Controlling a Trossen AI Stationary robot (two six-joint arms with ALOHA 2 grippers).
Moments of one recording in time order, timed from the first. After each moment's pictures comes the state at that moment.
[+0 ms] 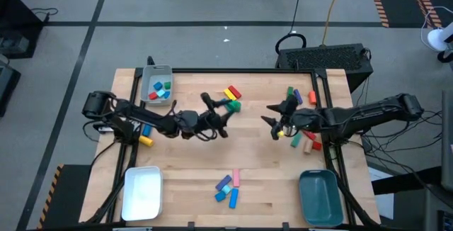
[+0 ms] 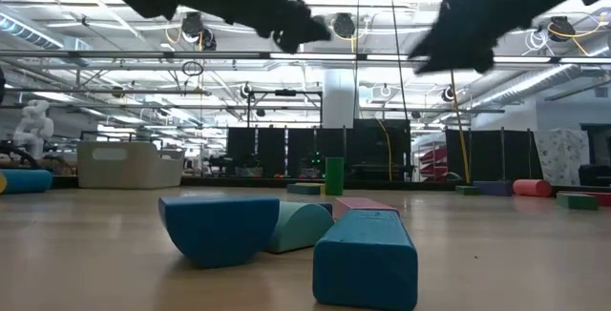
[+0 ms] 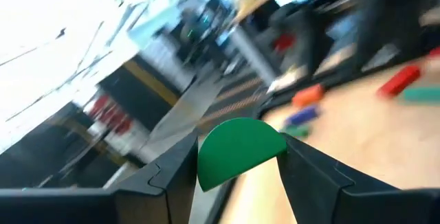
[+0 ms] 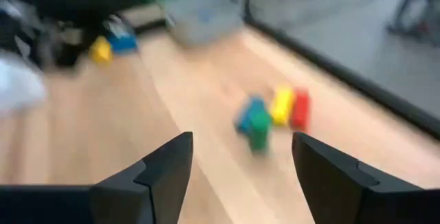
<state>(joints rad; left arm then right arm) -0.07 1.61 0.83 0.80 -0.64 0.69 0.11 0.97 0.57 -0.09 0.53 0.42</state>
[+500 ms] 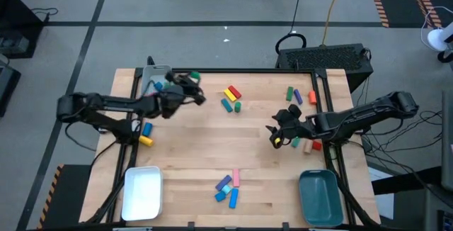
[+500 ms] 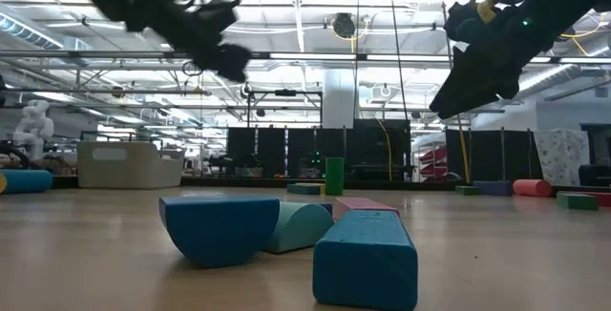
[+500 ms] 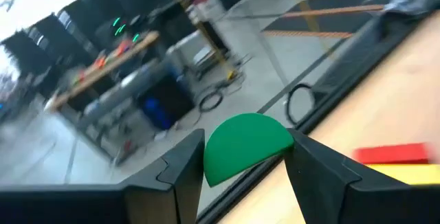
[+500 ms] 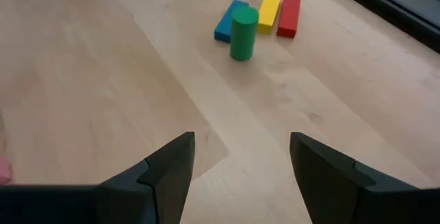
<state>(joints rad) 0.24 1.25 0.63 0.37 -0.81 0.23 0.18 1.08 0.57 -0.32 0.55 0.62</state>
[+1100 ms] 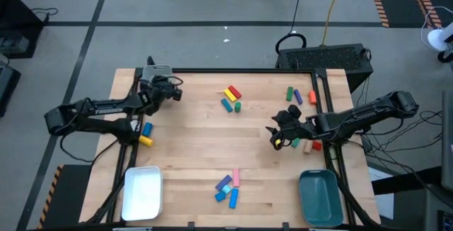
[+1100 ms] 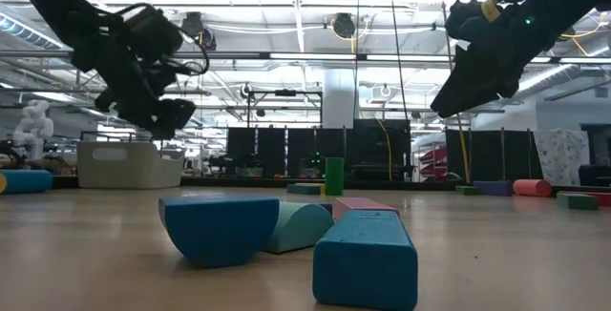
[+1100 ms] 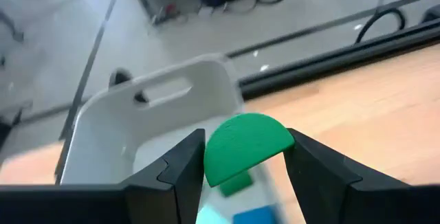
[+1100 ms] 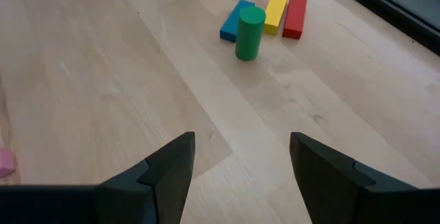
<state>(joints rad) 0.56 1.09 0.39 -0.02 -0.75 -0.34 0.19 1.08 0.57 -0.32 0.55 0.60</state>
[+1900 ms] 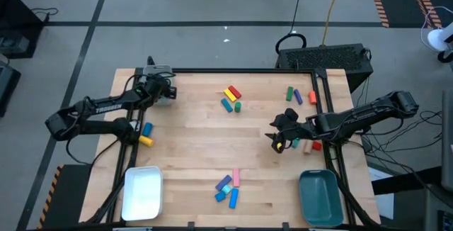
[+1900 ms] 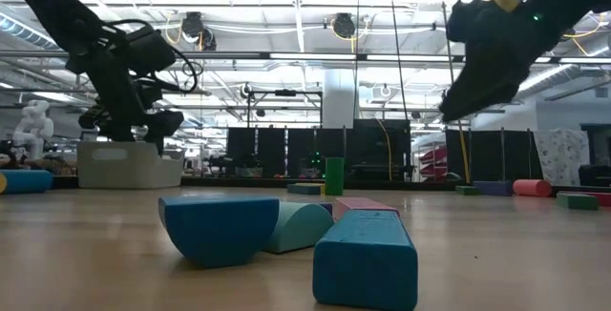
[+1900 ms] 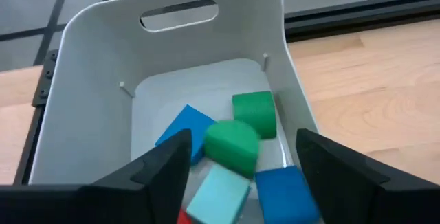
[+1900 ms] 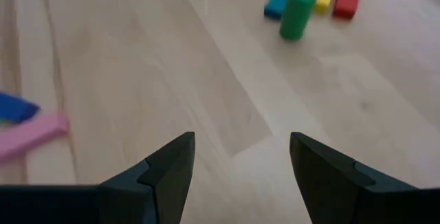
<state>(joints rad) 0.76 1.09 0.39 -0.15 -0.50 -0.44 0.19 1.08 0.57 -0.32 0.39 0.57</state>
